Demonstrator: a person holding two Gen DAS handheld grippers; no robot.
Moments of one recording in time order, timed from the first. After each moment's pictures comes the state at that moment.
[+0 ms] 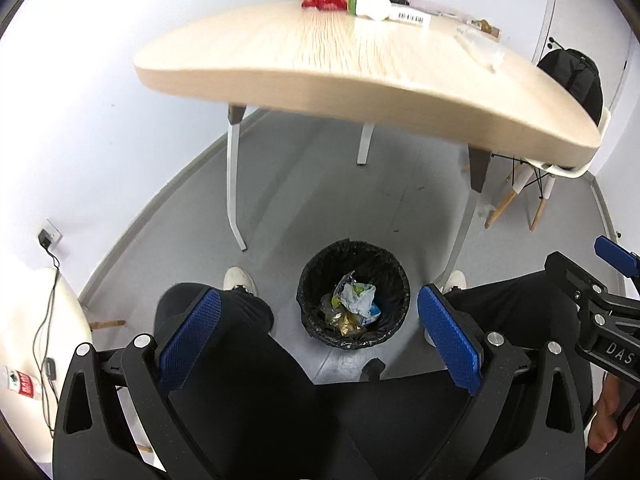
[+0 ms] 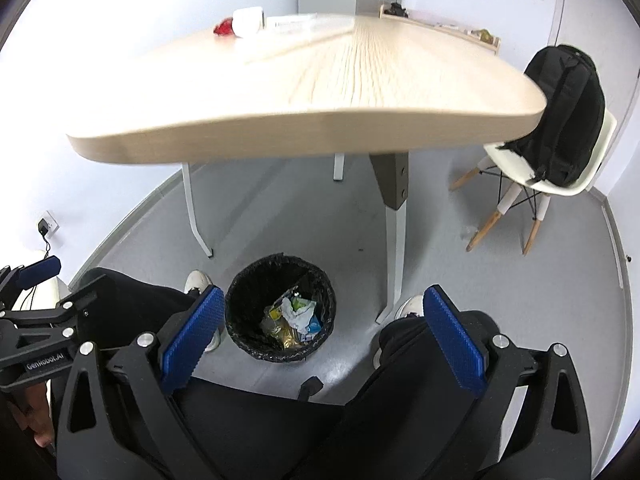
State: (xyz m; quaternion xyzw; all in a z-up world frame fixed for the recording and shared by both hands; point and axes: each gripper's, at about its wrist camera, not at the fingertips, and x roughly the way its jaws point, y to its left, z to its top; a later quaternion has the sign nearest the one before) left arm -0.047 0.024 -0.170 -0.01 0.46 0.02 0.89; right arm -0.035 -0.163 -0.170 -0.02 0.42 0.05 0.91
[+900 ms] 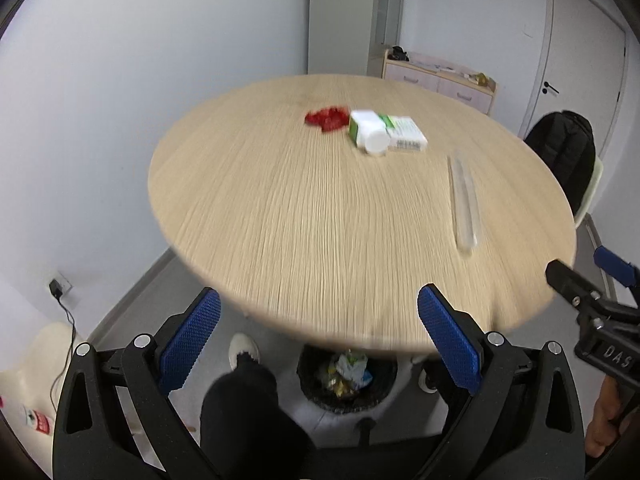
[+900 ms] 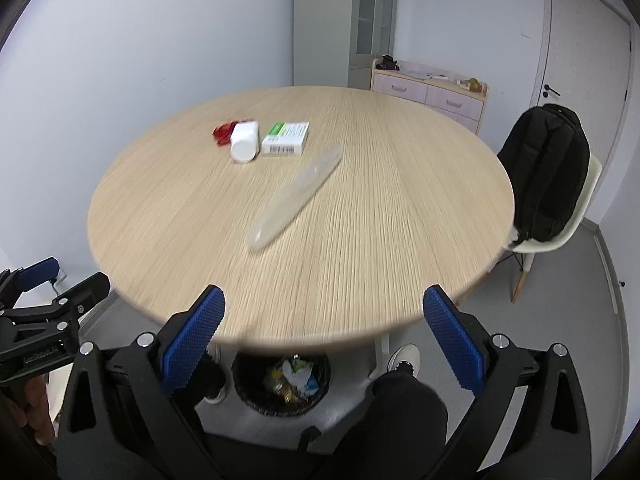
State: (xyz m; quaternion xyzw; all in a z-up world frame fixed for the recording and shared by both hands) left arm 0.019 0.027 -0.050 -0.02 0.38 0.02 0.93; right arm 0.025 -0.167 -0.046 -0.01 0.35 0.04 0.94
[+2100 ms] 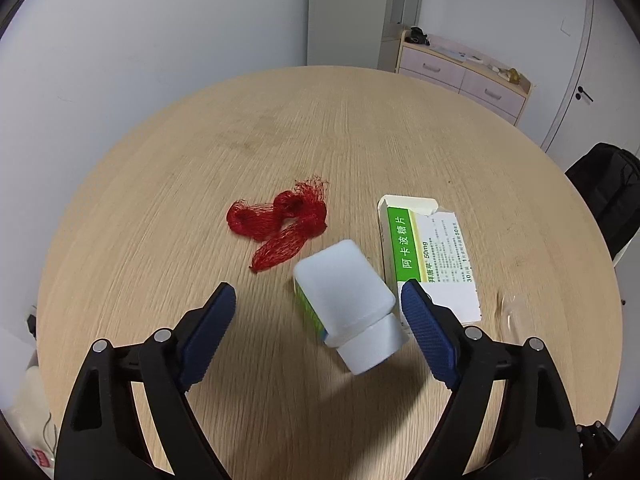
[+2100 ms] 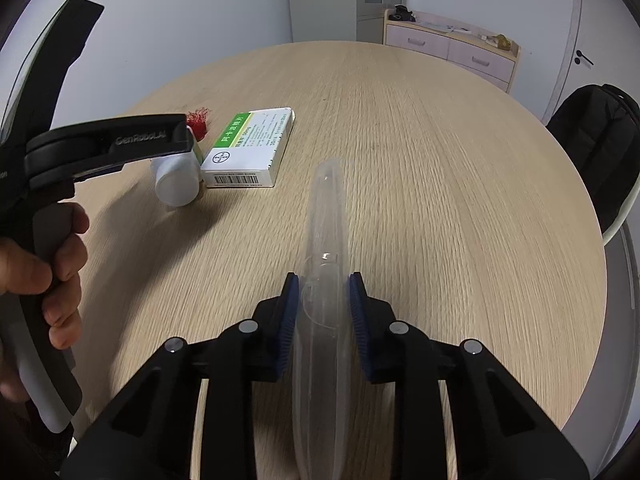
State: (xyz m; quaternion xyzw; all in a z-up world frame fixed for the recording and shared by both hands) left arm 0.280 -0.011 -0.058 -0.03 0.43 0.04 0.90; right arm 0.200 -0.164 -0.082 0.00 0.43 0.07 0.90
